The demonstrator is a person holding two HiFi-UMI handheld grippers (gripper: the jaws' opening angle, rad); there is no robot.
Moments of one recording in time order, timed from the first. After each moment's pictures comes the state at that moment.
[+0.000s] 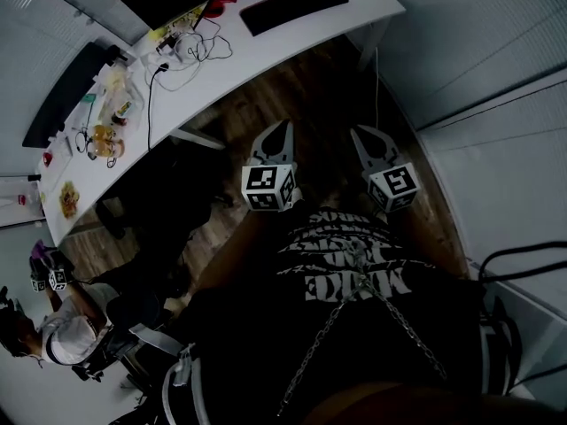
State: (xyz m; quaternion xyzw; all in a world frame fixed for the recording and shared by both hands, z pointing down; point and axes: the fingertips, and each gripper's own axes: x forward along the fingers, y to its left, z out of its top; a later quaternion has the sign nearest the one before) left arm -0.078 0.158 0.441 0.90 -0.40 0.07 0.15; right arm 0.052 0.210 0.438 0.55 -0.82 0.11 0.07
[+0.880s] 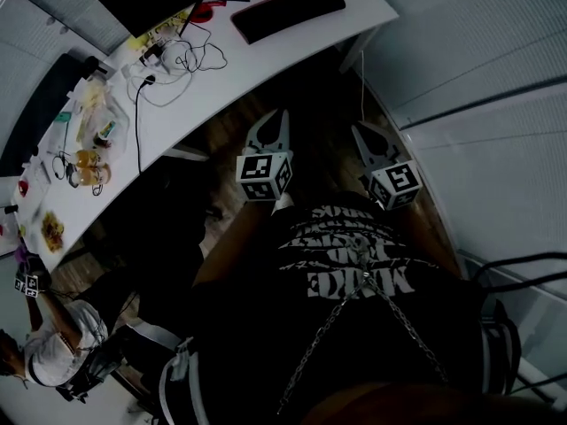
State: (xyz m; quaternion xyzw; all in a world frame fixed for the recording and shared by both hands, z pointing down) left arm -0.120 0.052 0.448 0.91 -0.37 0.02 0.20; right arm 0.012 0.133 0.438 0.59 -0.79 0.09 0.12
